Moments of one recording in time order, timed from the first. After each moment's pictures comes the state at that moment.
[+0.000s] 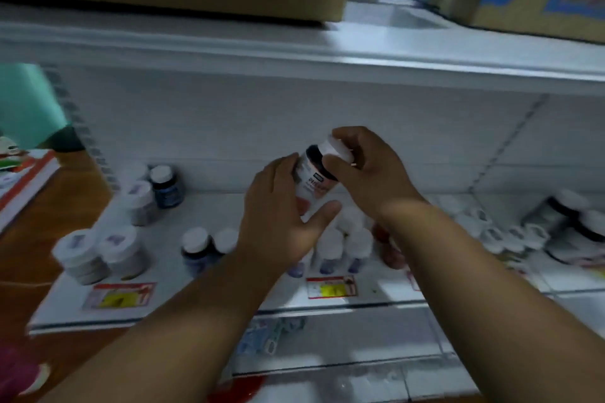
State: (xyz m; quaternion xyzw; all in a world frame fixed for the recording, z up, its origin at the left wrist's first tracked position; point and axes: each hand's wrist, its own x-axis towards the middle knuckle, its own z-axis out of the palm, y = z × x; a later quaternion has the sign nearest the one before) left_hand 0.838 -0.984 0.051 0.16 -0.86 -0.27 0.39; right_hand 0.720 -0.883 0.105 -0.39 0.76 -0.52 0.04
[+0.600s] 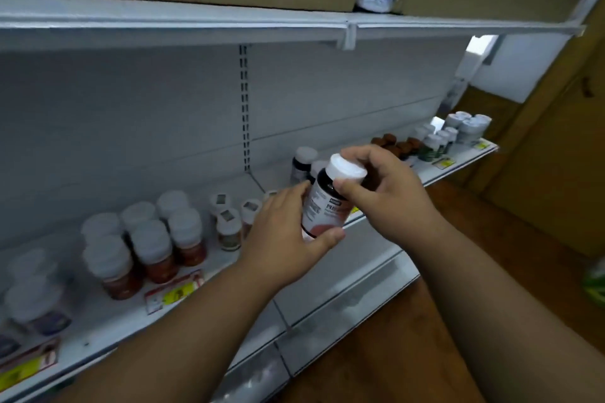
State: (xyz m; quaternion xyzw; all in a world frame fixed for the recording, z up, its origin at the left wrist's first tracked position) left_hand 0.628 -0.623 0.036 -0.08 -0.92 -0.34 0.18; right_hand 0.600 -0.458 0.110 -0.20 0.83 -0.51 -0.09
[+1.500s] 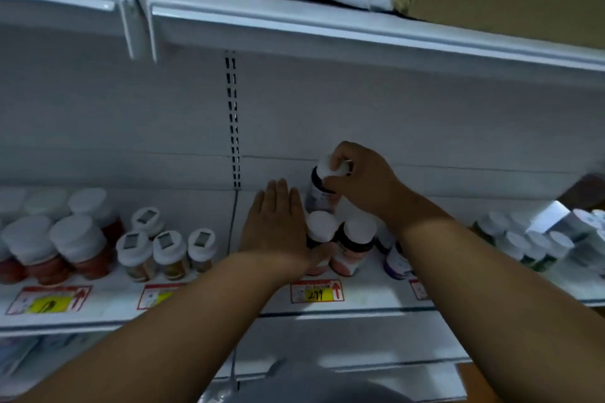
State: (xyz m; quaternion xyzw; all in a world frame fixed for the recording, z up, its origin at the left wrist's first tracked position) left_hand 0.416 -0.533 0.000 0.20 -0.98 -0.03 0.04; right_hand 0.265 -0.435 0.063 -0.44 0.80 -0.39 0.05
